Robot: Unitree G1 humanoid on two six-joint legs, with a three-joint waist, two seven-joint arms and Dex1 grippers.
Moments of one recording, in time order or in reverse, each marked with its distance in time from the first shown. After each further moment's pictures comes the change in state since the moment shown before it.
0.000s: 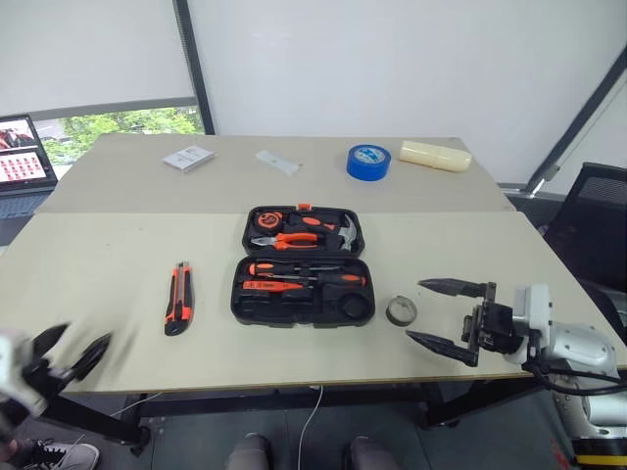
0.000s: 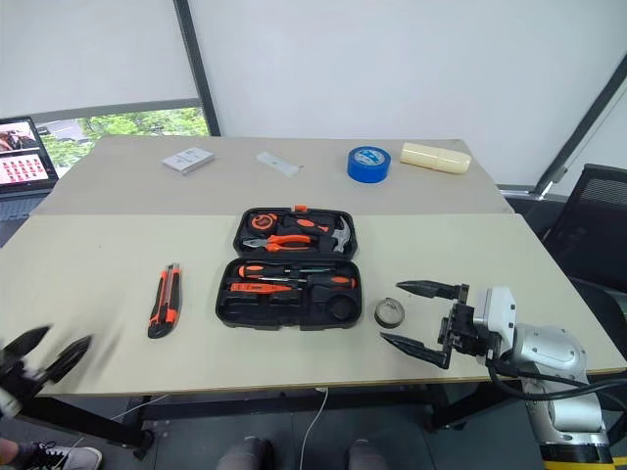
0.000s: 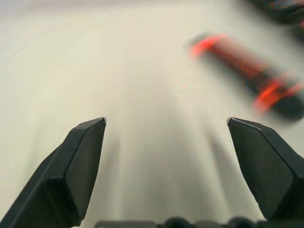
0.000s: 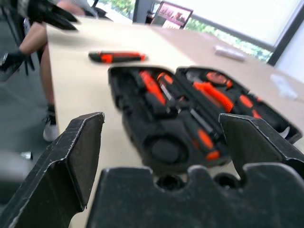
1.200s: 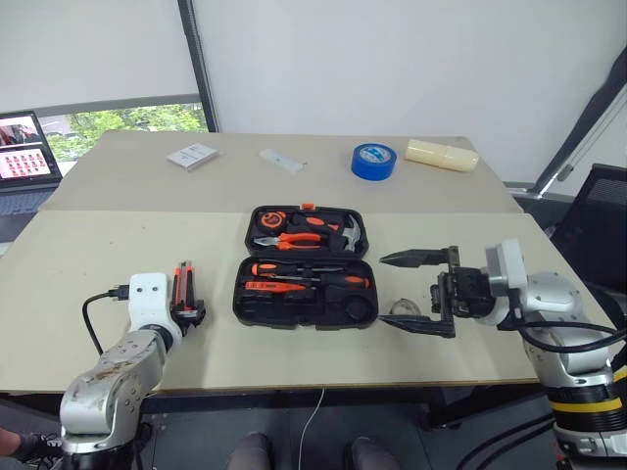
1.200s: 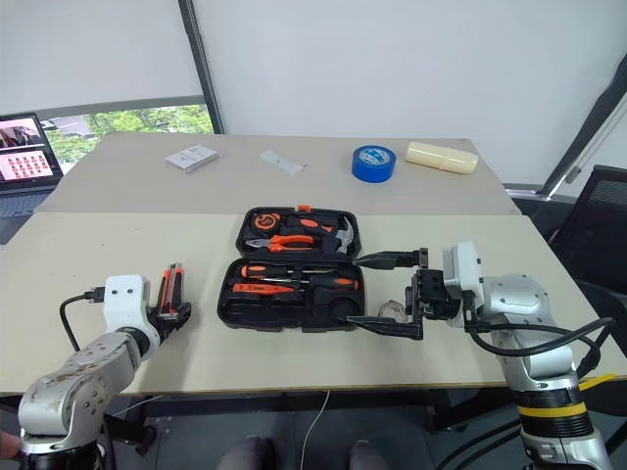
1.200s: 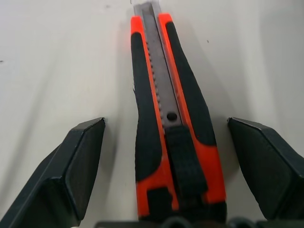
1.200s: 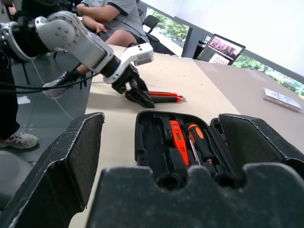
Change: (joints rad) left arm -0.486 -0.248 -0.492 -0.442 0.077 0.717 0.879; right arm -0.281 -0.009 0.127 -0.080 0.091 0.228 0.026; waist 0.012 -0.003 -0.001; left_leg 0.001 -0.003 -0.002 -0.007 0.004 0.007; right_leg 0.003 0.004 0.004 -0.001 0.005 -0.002
